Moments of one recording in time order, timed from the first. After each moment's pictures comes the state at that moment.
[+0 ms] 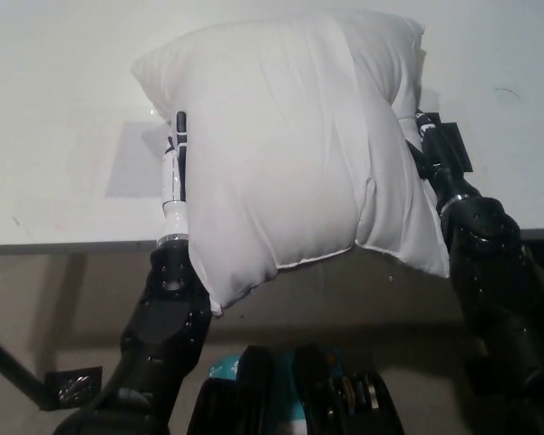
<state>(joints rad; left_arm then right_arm) -0.84 -0.03 0.11 1.10 -0.01 -0.41 0.28 -0.83 -0.07 -0.07 0.84 0.03 0.05 0.05</state>
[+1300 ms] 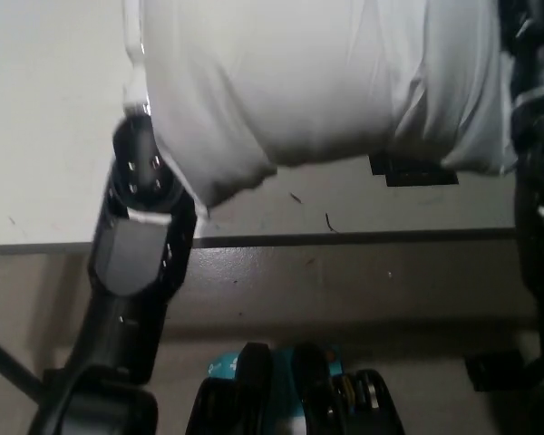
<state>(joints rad) -0.94 0.03 0.00 0.31 0.01 -0.16 0.29 -0.88 -0.15 -0.03 -0.04 -0.02 0.23 0.00</state>
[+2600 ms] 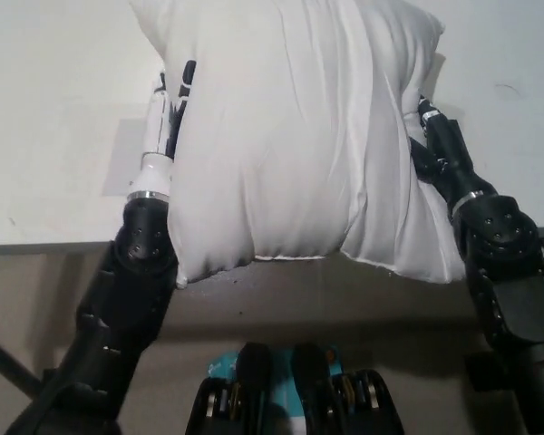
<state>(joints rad) -0.82 0.12 -0.10 0.76 0.14 -0.28 0.29 -0.72 -0.13 0.04 0.46 -0.03 0.21 0.06</state>
